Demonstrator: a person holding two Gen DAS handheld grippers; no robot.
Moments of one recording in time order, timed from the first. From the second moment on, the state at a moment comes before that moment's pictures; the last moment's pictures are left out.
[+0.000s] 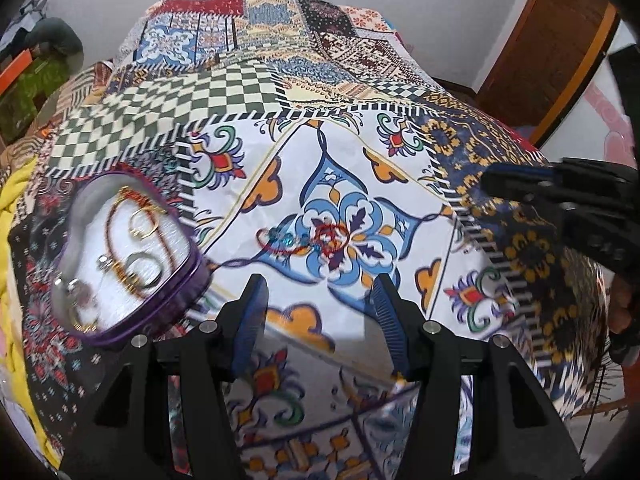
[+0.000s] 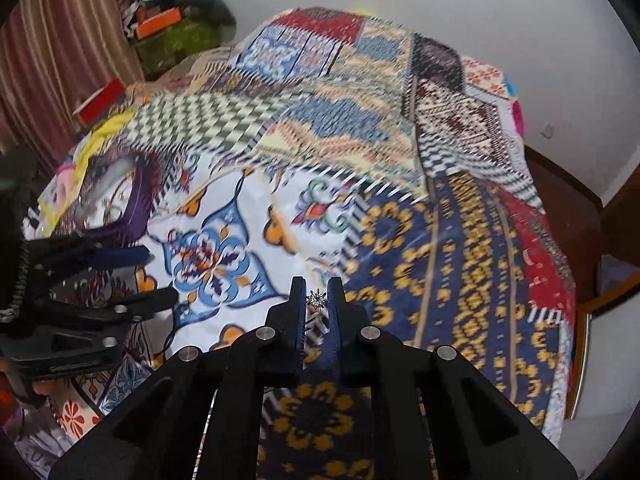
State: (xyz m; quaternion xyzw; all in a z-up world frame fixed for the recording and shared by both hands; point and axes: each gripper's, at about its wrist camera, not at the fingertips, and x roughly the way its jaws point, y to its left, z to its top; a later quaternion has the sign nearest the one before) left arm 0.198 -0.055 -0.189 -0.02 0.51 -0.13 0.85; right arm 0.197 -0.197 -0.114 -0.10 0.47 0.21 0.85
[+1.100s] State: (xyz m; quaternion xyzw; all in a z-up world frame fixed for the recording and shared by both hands) left arm 0.170 -0.024 -0.076 0.00 0.37 -0.10 0.92; right arm 0.183 -0.152 -0.047 -0.06 0.39 0.26 0.88
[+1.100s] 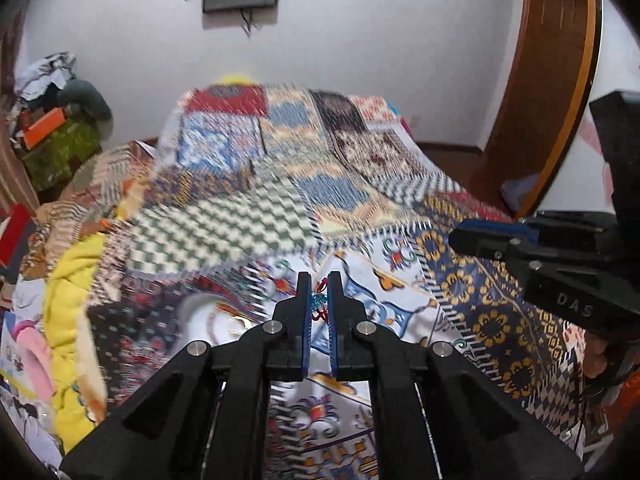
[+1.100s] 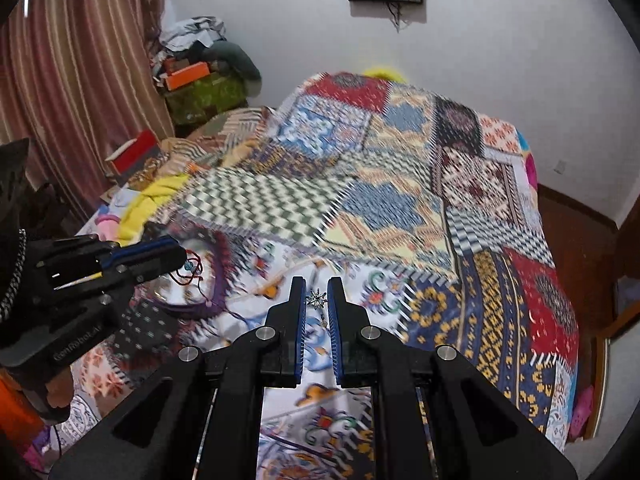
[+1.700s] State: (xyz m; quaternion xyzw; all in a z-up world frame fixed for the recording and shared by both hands) left arm 0.138 0.055 -0.045 -0.02 0.33 -0.05 0.94; right arm 0.172 -0.077 -0.039 -0.07 0.38 0.31 0.87
